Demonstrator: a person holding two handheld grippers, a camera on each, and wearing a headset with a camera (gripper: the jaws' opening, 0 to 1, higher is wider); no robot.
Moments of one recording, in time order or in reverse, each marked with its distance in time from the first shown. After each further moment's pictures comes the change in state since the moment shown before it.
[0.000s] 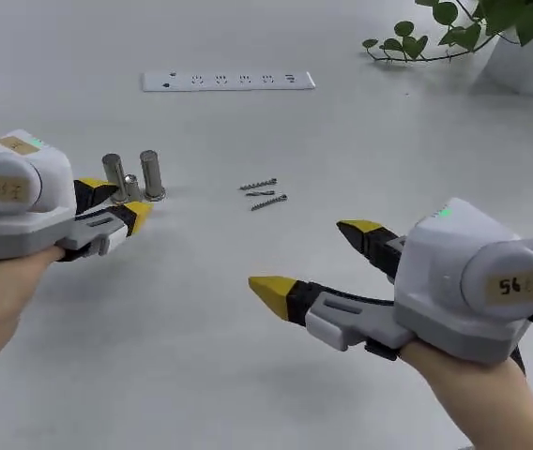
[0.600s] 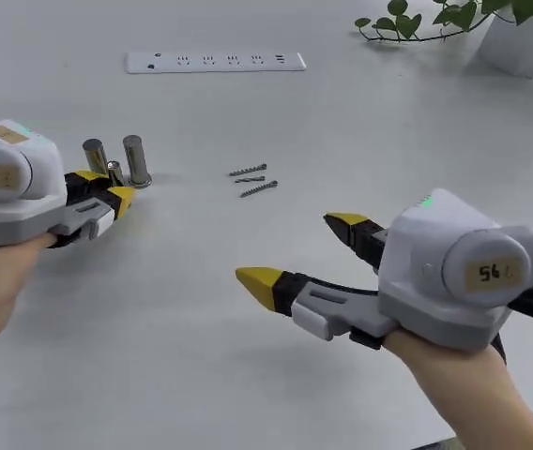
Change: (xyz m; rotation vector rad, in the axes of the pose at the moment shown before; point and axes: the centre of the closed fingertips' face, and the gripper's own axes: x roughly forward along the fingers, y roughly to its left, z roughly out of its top) left arm 0.016 0.009 -0.009 -0.031 0.006 0.010; right arm 0.007 -0.003 -0.010 0.031 0.019 -0.001
